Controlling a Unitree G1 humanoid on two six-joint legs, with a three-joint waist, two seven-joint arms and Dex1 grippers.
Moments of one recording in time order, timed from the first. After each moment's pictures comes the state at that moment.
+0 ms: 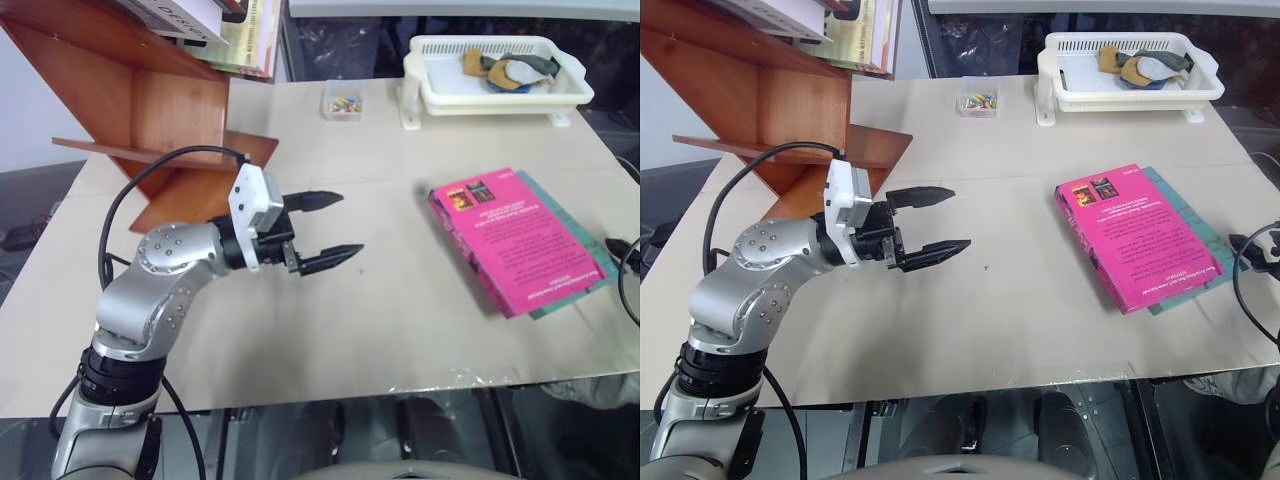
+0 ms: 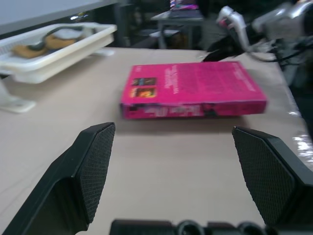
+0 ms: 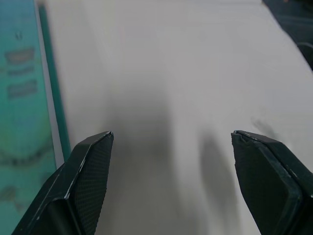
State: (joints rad) left arm -0.42 0.67 0.02 -0.45 -0.60 0.52 -0.93; right arm -0.65 -0.96 -0.36 1.22 0.18 0.00 0.84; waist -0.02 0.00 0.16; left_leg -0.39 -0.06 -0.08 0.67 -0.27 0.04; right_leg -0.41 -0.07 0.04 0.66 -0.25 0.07
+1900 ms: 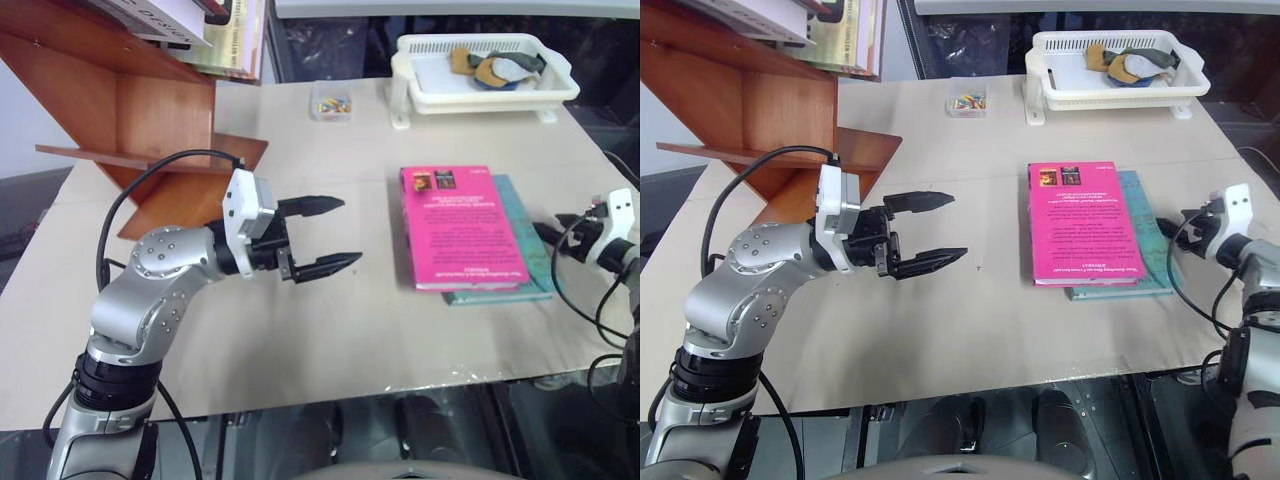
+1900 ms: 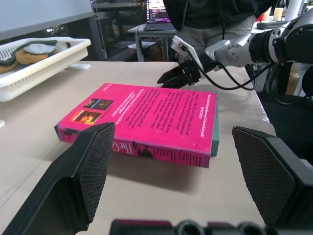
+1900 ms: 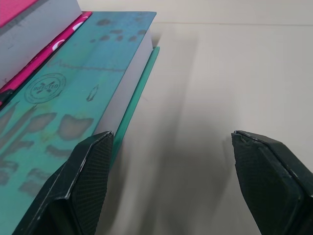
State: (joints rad) left arm -0.39 0.68 0.03 -0.44 -0.62 0.49 -0.95; right arm -0.80 -0.74 -0.30 1.25 0.16 -0.05 0.99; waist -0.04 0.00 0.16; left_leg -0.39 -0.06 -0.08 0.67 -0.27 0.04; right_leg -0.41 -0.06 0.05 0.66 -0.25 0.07
